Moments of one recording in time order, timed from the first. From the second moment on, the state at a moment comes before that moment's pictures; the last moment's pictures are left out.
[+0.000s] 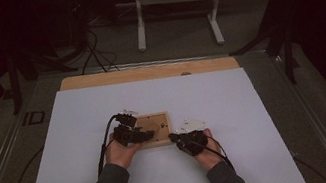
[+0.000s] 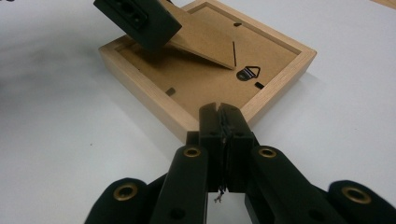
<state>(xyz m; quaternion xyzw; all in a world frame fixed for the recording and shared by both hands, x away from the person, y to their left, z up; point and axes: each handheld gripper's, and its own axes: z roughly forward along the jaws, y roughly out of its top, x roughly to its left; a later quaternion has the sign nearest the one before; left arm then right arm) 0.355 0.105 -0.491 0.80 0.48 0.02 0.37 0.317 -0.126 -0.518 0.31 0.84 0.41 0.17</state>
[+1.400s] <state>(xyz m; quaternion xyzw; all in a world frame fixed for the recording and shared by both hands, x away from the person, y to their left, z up) 0.365 0.110 -0.496 0.77 0.52 -0.04 0.37 0.317 -0.127 -0.518 0.31 0.84 0.41 0.17</state>
